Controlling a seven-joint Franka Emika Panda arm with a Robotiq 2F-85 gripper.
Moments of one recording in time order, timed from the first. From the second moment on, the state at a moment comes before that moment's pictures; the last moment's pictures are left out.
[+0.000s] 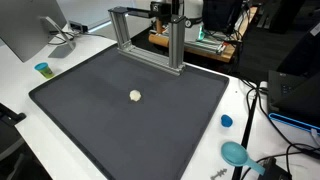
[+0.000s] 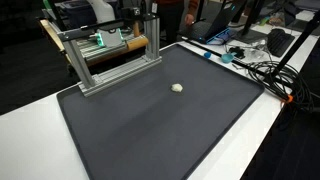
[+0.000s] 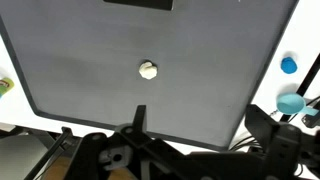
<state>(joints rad) 0.03 -0.42 0.33 -2.31 -0.12 2.11 0.32</state>
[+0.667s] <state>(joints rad) 0.07 -0.49 0.23 -2.43 -0.09 2.16 0.26</state>
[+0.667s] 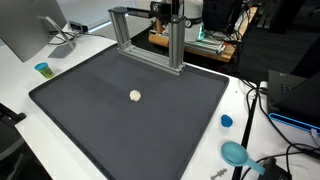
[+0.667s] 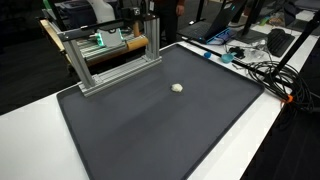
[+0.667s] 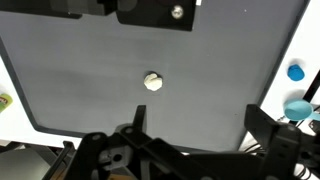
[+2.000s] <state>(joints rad) -0.03 -0.82 0.09 -2.76 -0.06 2.14 0.16</state>
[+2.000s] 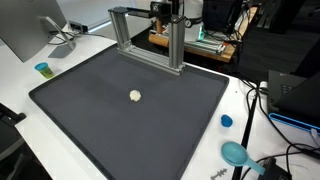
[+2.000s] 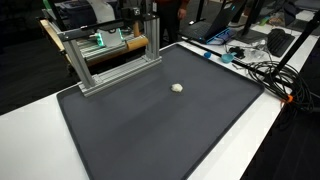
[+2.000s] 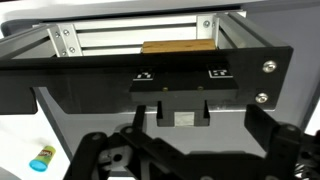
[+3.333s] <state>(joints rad) -0.05 -0.79 0.12 -2.75 -0.06 2.15 0.23</state>
